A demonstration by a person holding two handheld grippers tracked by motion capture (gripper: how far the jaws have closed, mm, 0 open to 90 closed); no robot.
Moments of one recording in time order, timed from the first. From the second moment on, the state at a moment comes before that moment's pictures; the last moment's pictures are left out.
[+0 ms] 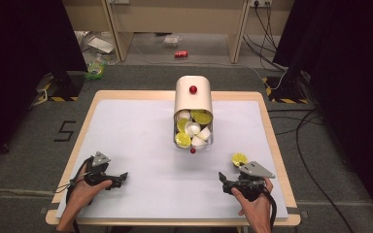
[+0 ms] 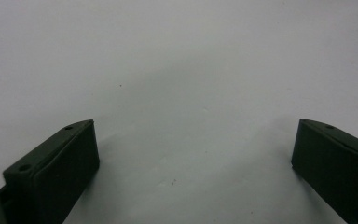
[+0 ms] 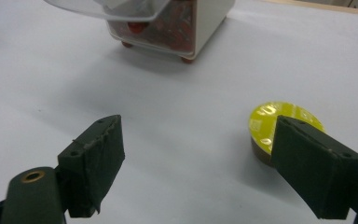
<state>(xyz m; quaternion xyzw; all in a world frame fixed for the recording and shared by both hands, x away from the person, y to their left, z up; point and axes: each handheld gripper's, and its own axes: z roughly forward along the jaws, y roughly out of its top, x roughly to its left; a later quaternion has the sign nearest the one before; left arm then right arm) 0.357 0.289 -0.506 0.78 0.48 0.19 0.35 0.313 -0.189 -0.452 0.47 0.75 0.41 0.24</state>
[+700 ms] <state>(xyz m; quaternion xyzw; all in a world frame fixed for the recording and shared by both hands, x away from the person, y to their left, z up) 0.357 0.289 -0.506 0.78 0.48 0.19 0.35 0.293 -0.222 -0.466 0.51 0.74 0.39 0.23</state>
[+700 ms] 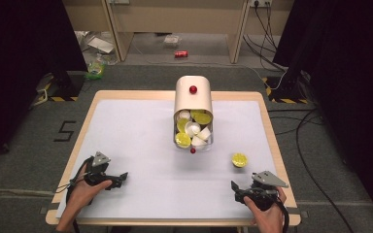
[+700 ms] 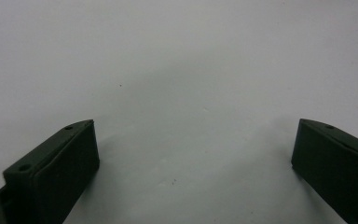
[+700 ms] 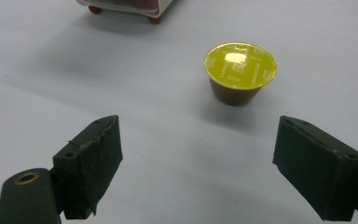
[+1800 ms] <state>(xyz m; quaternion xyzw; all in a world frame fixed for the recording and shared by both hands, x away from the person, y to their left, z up) 0.358 0.289 -0.506 0.79 0.48 0.19 0.35 0.279 -0.236 -0.481 0.53 0.75 0.35 0.19</state>
